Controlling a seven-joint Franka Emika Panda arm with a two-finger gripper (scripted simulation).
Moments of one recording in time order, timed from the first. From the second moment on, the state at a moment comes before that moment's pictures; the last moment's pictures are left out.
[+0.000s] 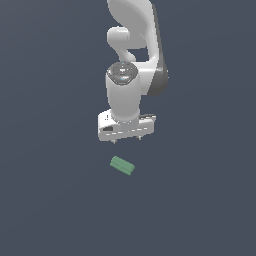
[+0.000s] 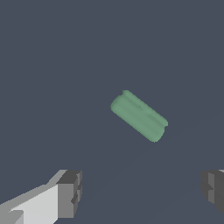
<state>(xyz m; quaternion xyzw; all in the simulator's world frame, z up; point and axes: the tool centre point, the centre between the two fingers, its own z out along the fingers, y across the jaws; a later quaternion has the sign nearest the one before) 0.016 -0.005 0.172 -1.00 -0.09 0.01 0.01</state>
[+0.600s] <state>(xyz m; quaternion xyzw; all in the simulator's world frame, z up) 0.033 -0.005 0.135 -0.97 -0.22 0.01 0.05</state>
